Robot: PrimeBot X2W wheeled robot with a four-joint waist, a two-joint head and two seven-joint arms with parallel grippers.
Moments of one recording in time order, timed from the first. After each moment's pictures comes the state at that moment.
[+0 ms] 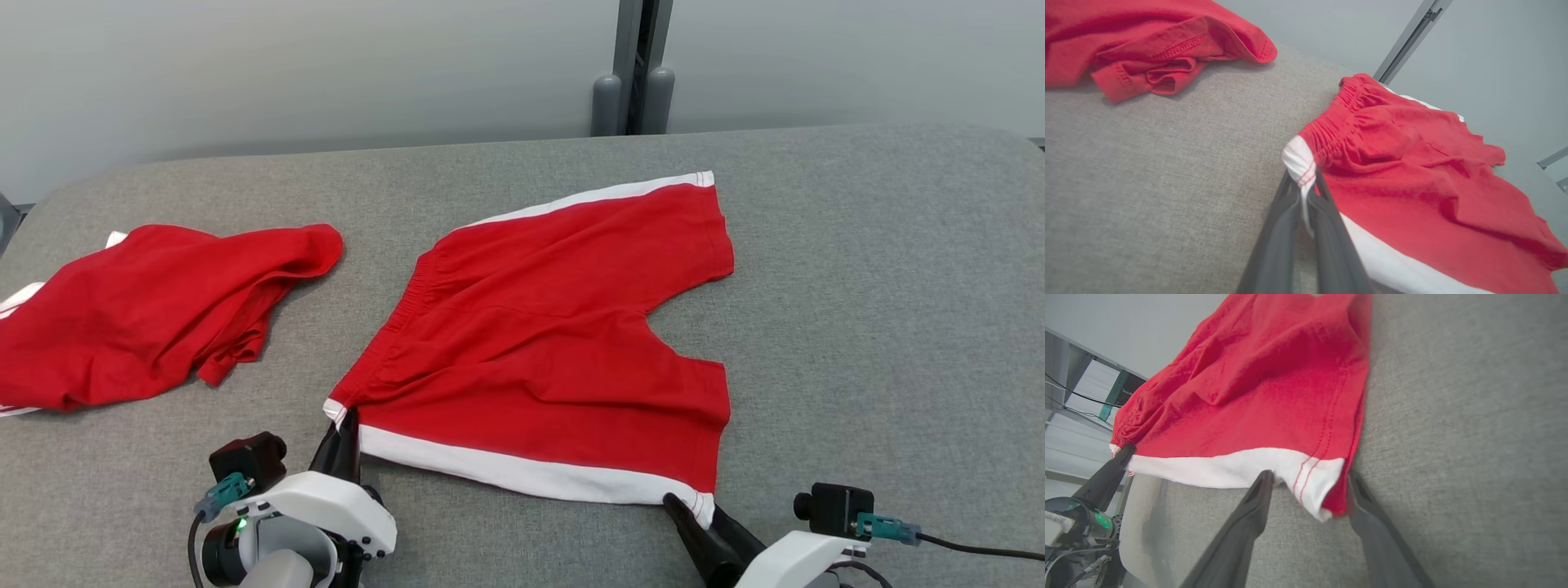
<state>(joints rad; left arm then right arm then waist) -0.29 0.06 -0.31 0.72 -0.68 0.05 -0.26 -0.12 -0.07 0.39 0.48 0.84 0.13 0.02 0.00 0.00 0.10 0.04</state>
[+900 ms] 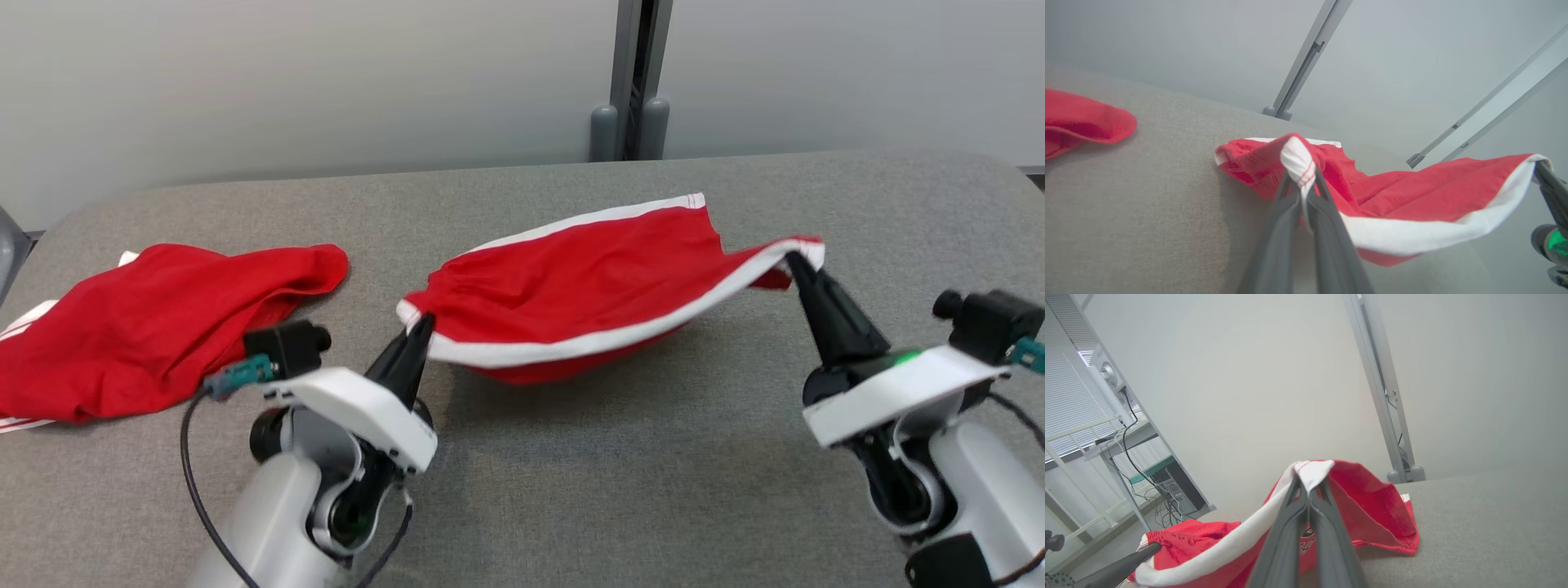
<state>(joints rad) -0.34 0.08 -0.36 0.44 -0.78 -0.04 0.02 -0.34 -0.26 0.36 0.26 0.79 0.13 -0.16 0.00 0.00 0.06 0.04</state>
